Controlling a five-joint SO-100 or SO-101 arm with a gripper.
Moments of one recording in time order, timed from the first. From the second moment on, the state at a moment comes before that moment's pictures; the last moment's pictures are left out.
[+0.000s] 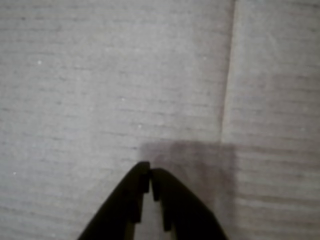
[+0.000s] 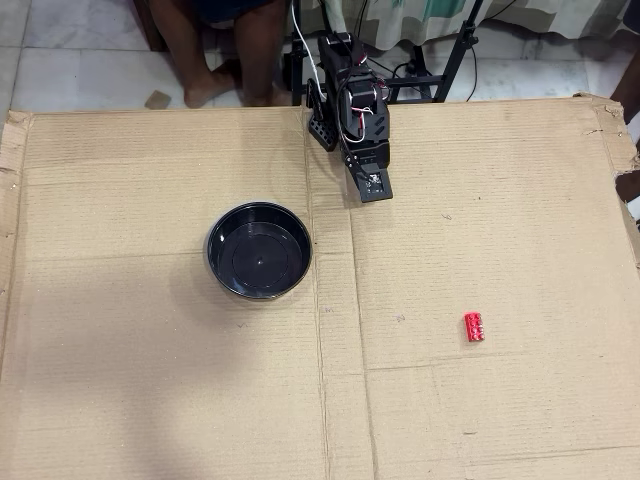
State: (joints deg) arm -8.3 196.2 184.9 78.1 88.3
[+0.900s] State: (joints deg) arm -8.2 196.1 184.0 78.1 88.5
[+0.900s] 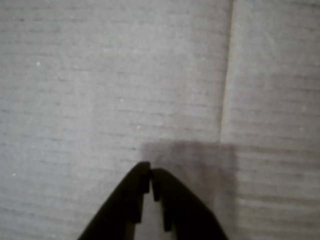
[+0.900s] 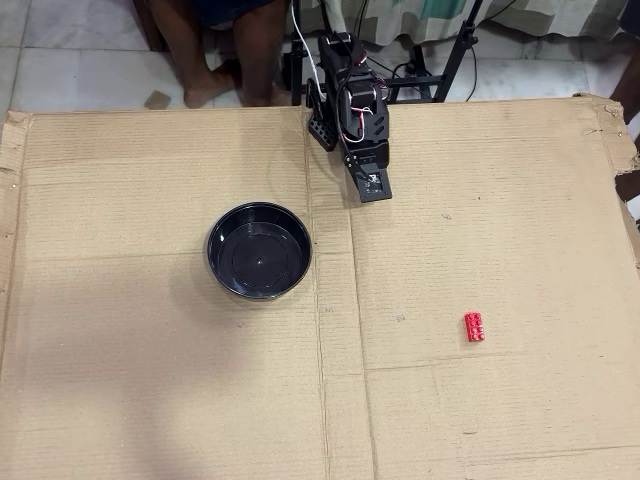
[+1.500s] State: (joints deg) arm -8.1 153.6 151.4 78.9 89.0
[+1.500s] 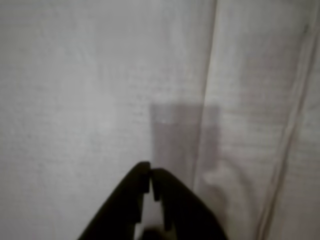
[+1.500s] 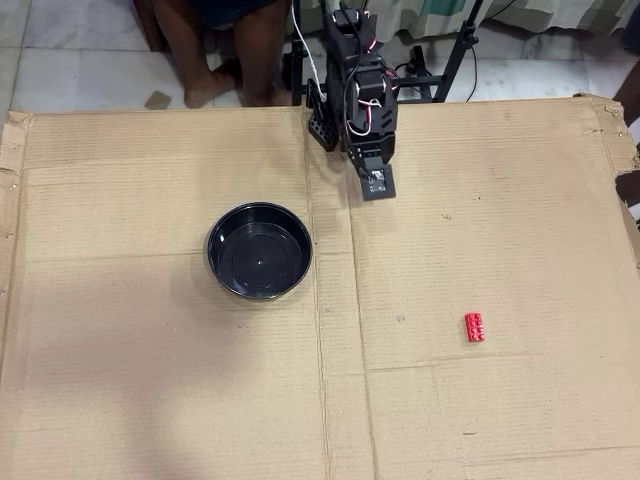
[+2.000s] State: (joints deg) arm -10.5 122.1 125.4 70.7 95.4
